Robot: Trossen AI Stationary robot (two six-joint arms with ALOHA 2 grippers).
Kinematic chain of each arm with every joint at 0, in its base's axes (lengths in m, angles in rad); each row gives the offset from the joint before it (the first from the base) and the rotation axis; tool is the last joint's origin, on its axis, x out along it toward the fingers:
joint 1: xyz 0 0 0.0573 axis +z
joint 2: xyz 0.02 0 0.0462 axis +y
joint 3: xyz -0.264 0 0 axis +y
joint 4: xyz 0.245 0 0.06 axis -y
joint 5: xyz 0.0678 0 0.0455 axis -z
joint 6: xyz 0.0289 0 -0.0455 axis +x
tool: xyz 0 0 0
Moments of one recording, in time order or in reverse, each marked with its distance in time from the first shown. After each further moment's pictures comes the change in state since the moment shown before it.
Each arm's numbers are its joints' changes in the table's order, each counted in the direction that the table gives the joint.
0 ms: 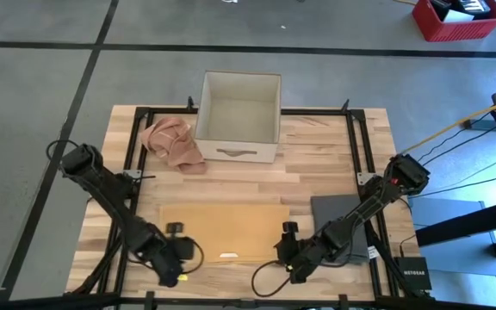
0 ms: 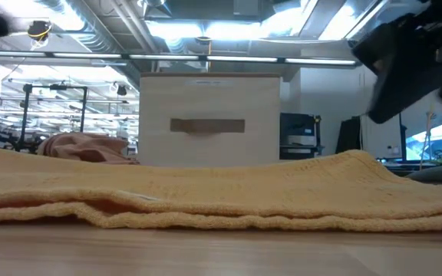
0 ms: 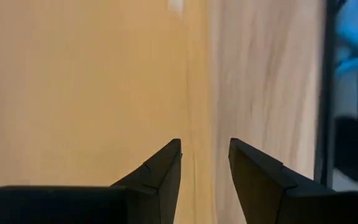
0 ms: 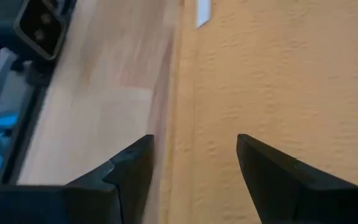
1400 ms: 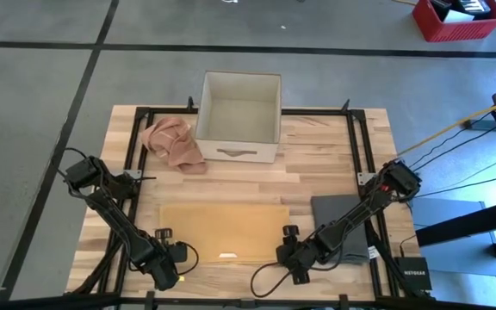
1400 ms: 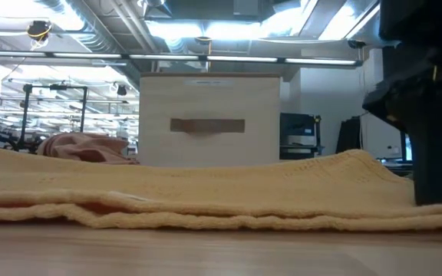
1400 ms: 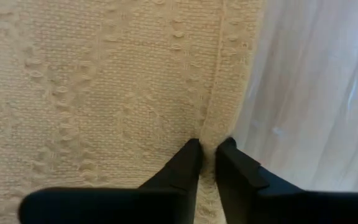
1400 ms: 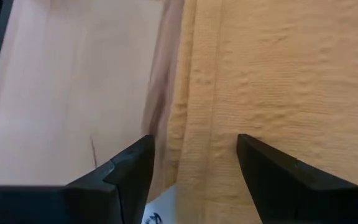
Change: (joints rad) left arm -0.094 0.167 0.127 0.049 0.123 -0.230; right arm -0.014 0.102 -0.001 -0.054 -0.158 0.003
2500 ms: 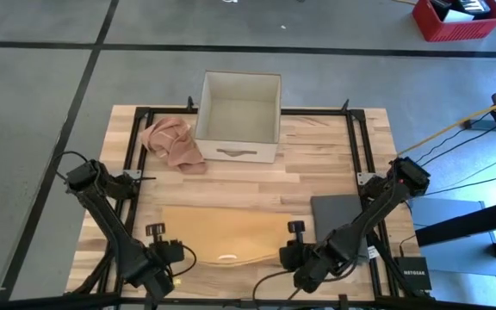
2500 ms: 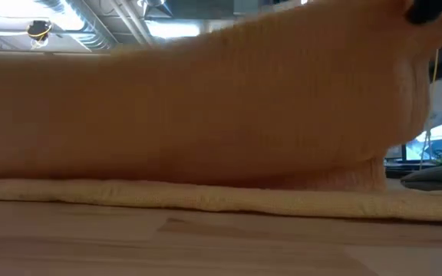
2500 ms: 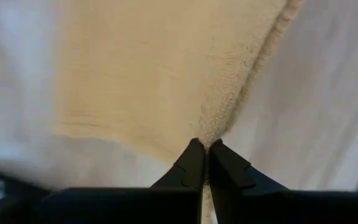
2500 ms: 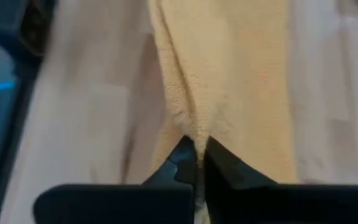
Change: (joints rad) left arm -0.016 0.005 -0.424 -0.600 -0.150 -0.060; right arm 0.073 -0.078 -0.317 -0.448 0.292 0.015
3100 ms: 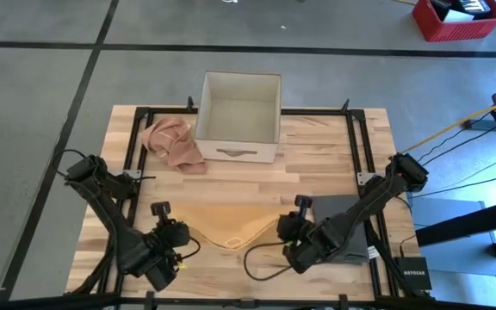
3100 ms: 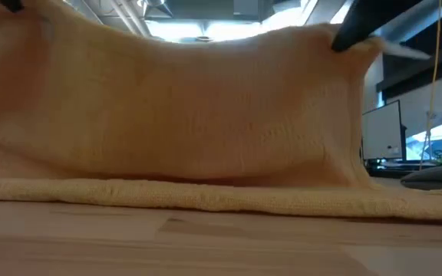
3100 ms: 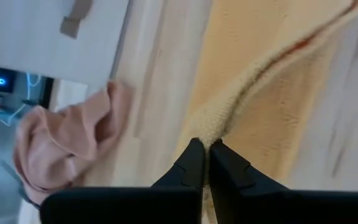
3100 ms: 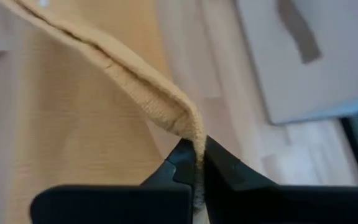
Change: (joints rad) left arm 0.072 -0.036 -0.123 -0.254 -0.426 0.042; right arm -0.099 -0.021 -0.046 -0.288 0.267 0.186
